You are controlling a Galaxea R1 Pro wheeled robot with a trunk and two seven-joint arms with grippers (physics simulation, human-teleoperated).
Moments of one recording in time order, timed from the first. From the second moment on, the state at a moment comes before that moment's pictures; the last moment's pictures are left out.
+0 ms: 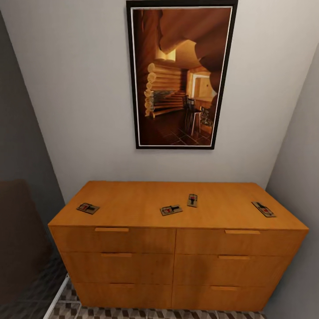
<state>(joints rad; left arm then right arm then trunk) 0.00 0.00 0.01 -0.03 0.10 -0.02 0.00 0.00 0.00 0.01 0.00 0.01 -0.01 0.00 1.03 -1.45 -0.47</state>
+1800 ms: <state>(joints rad) 0.00 0.00 0.01 -0.03 0.10 -0.02 0.01 0.00 0.00 0.01 0.00 0.01 -0.01 0.00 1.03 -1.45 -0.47</state>
